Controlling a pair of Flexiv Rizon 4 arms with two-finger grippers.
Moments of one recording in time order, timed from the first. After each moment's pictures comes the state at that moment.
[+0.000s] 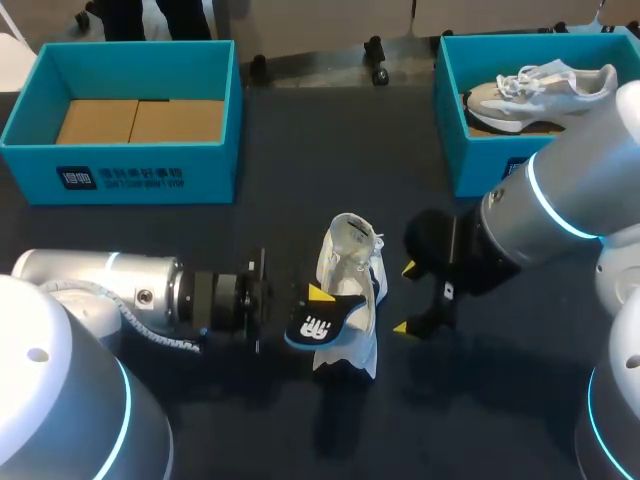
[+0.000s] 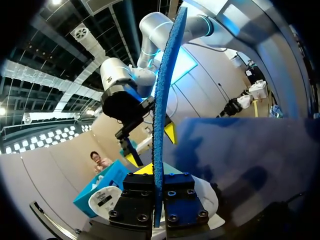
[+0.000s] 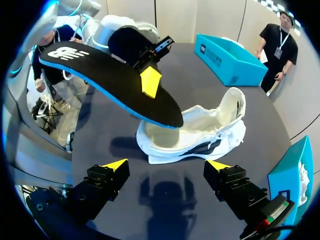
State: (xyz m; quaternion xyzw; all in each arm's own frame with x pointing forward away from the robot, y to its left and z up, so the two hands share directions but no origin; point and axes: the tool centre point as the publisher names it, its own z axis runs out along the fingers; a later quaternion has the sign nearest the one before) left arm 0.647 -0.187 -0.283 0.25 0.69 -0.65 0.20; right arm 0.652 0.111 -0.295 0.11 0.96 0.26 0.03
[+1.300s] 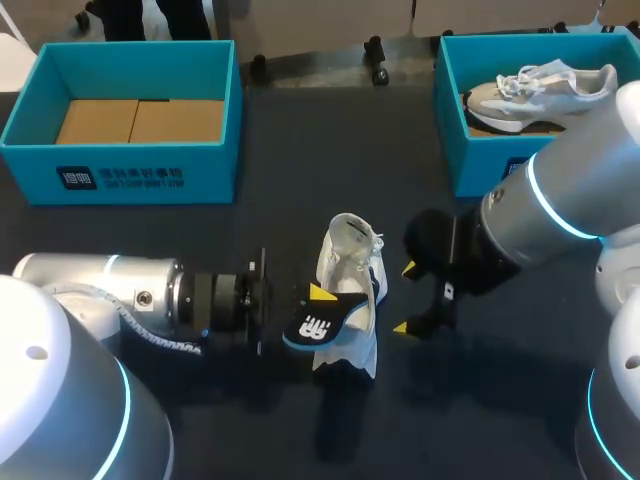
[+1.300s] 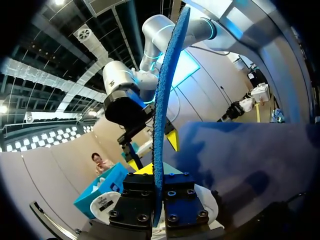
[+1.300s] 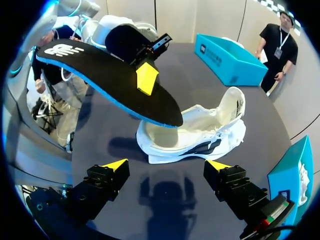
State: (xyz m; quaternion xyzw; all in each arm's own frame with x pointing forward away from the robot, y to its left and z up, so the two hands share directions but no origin) left arm 0.642 -0.190 -0.273 0.24 0.68 -0.66 0.20; right arm 0.651 0.111 -0.295 0.11 0.96 0.26 0.03
